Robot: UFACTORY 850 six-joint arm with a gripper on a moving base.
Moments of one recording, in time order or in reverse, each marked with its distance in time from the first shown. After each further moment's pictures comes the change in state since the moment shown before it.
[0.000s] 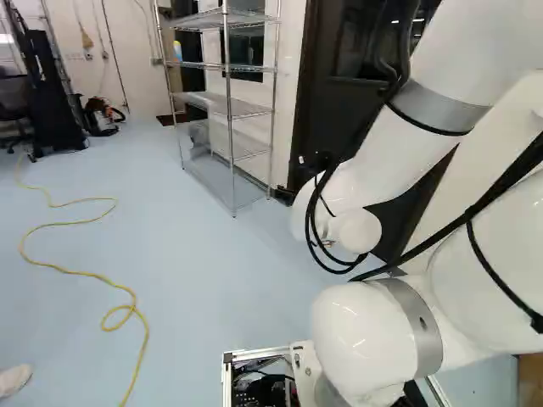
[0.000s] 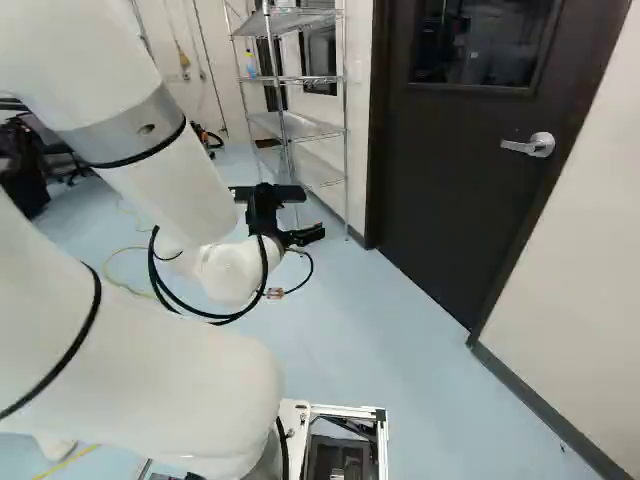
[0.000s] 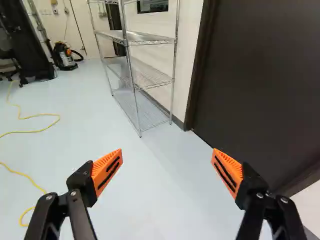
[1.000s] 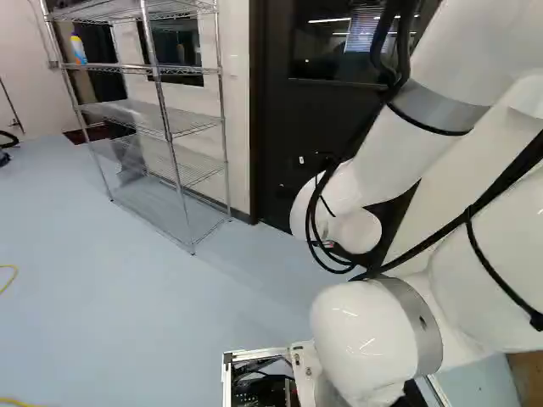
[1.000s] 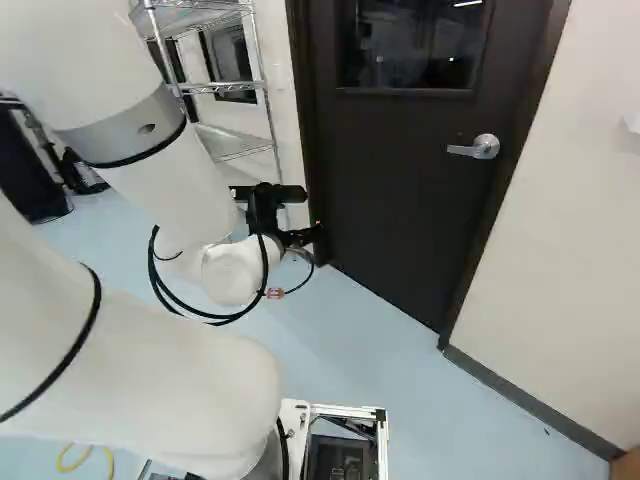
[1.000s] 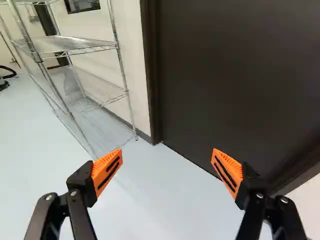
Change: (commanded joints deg) arm 0.0 0.0 0.0 0.0 0.0 0.0
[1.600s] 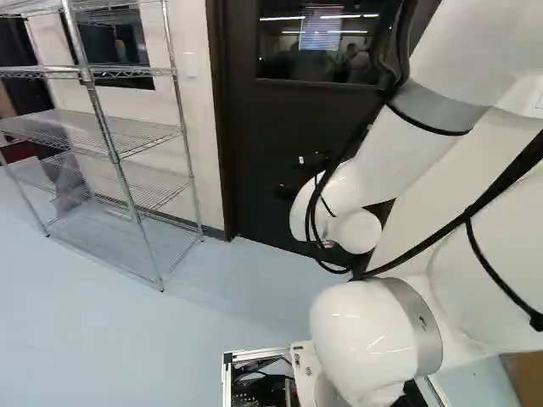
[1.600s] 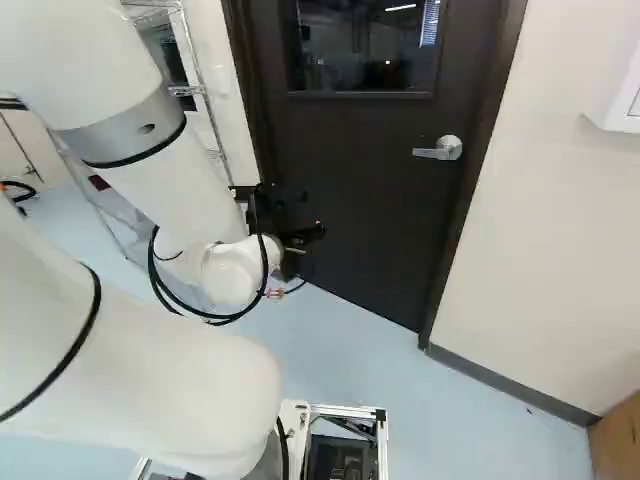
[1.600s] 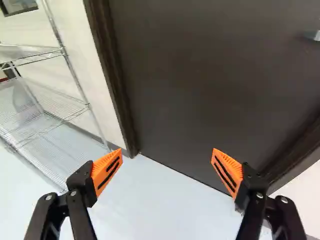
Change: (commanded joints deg) arm 0.0 0.0 0.0 0.0 0.0 0.0
